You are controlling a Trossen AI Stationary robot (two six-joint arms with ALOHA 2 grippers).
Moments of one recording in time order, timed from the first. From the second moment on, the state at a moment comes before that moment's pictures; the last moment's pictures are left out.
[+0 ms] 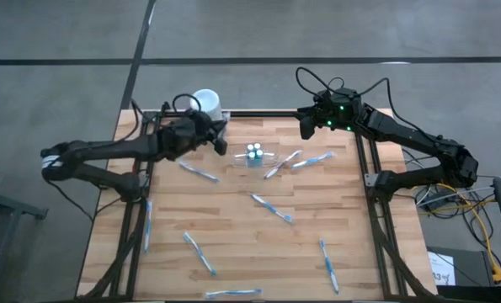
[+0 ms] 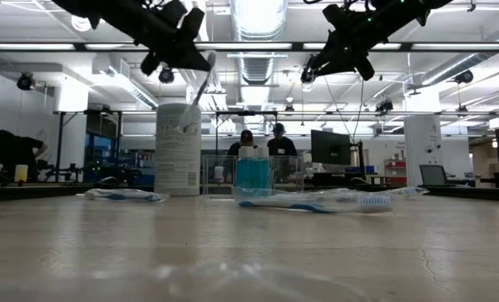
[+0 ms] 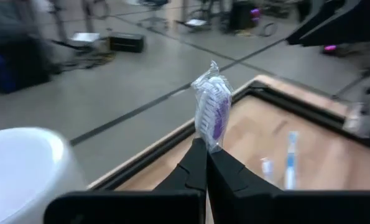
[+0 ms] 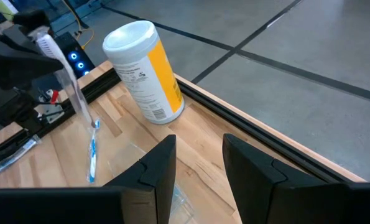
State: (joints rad) left arm 0.28 1.13 0.83 0.08 -0.42 -0.21; right arm -0.54 1.15 0.99 -0.26 -0.01 0.34
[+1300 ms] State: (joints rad) left arm 0.41 1.33 0.49 0.80 -0.04 -0.19; right arm -0.54 1.15 0.99 -0.26 -0.01 0.34
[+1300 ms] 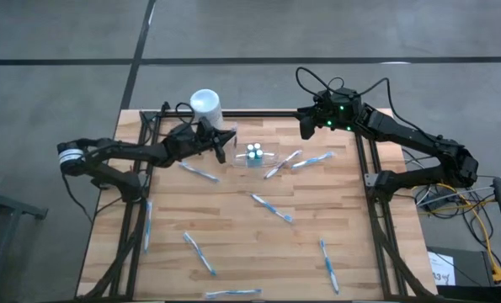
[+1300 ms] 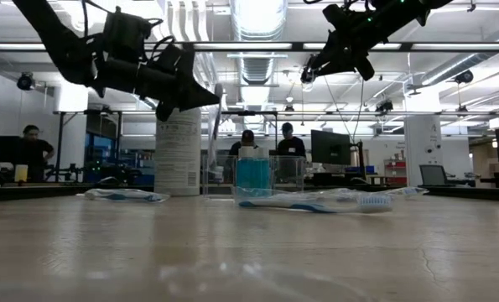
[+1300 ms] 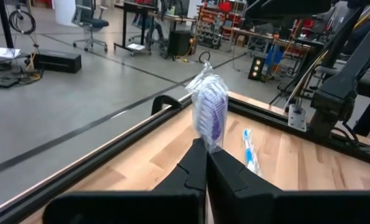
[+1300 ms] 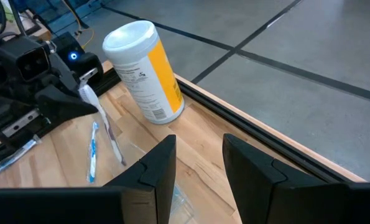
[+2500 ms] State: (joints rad) left arm 0.41 1.33 0.37 0.80 -0.06 -0.31; right arm -0.54 1.15 0.99 -0.26 -0.01 0.34
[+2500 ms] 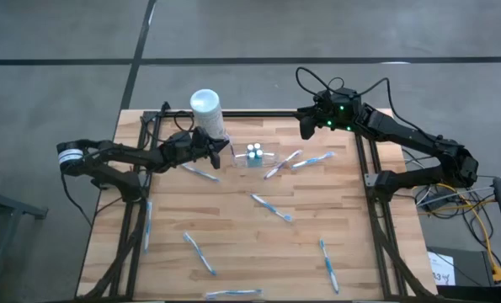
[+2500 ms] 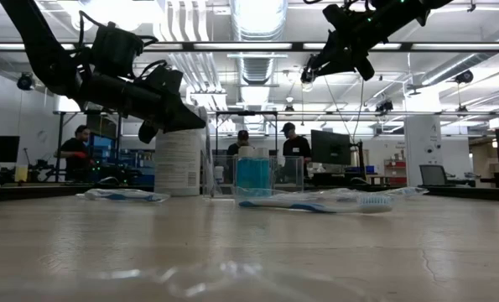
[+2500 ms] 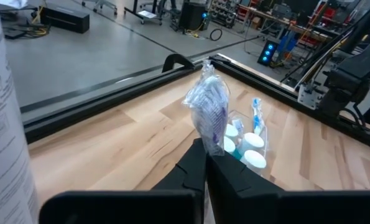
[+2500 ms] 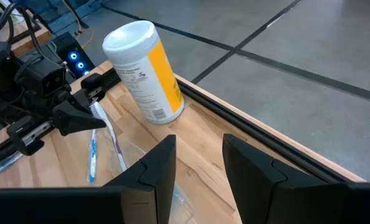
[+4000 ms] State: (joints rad) left arm 0.36 1.14 0.36 0.78 -0.09 -0.44; right arm -0.54 1.15 0.99 -0.26 -0.01 0.34
